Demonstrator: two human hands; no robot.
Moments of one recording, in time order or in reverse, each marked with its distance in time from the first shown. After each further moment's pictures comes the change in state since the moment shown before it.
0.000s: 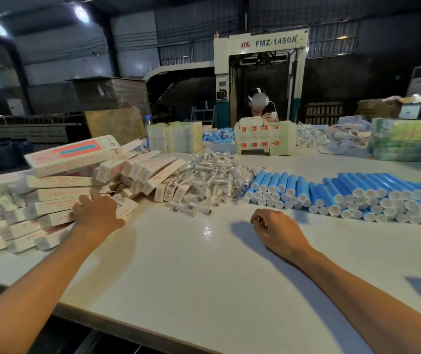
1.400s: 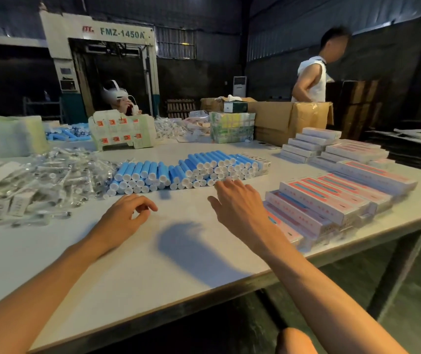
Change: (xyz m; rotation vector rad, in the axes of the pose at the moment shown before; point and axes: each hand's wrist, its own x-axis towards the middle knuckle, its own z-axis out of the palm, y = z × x) left_hand -0.122 0.239 -0.014 -1.080 0.070 1.232; right_hand -0.168 0.003 -0.159 -0.620 0.184 0.373
